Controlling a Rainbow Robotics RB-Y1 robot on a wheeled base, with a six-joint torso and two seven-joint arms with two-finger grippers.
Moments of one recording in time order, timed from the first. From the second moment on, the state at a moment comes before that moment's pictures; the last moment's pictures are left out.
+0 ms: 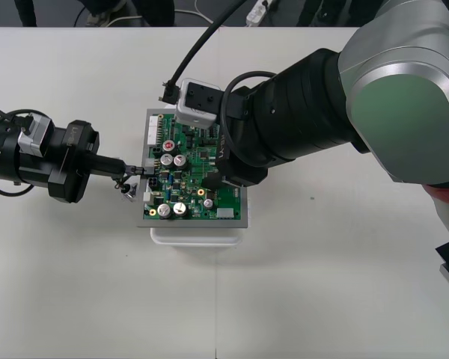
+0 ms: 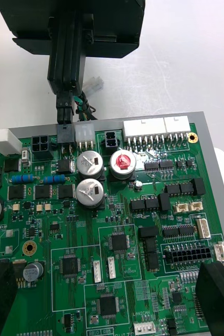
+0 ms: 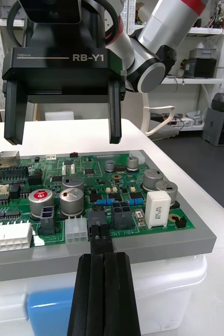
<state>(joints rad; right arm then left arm) -0.80 -0.47 0.40 -2.10 2.14 -1.57 -1.14 -0.67 0.98 -0.64 -1.10 -0.50 -1.54 -0.53</state>
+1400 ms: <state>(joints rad) -0.80 -0.47 0.40 -2.10 2.14 -1.57 -1.14 -0.67 0.96 -0.64 -1.09 -0.50 -1.54 -0.53</state>
